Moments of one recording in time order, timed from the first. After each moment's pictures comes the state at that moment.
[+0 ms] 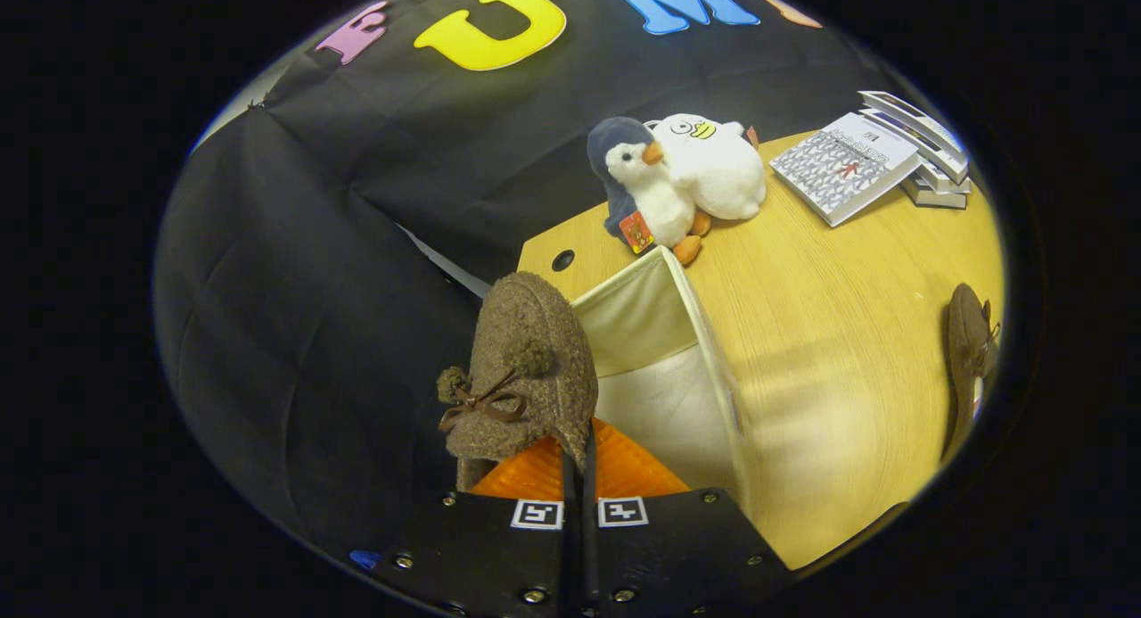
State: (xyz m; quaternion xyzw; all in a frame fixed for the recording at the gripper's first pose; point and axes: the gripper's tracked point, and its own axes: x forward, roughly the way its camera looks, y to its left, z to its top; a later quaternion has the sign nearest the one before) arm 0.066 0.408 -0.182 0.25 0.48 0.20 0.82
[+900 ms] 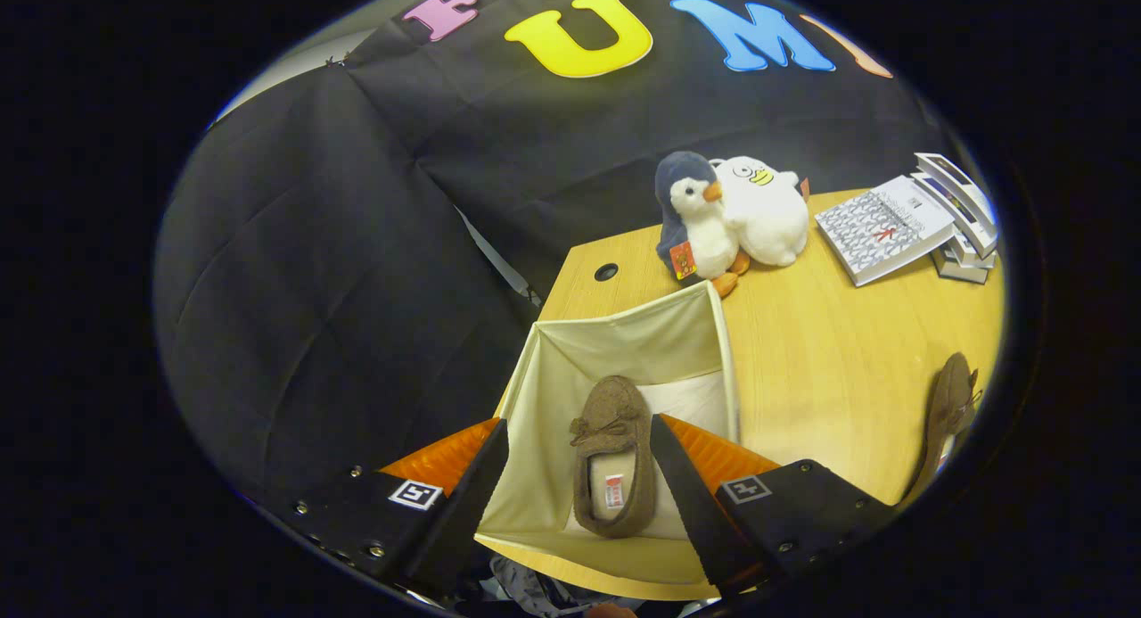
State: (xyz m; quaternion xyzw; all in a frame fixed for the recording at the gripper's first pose) arm 0.050 0.382 -0.136 0.19 0.41 0.28 0.85
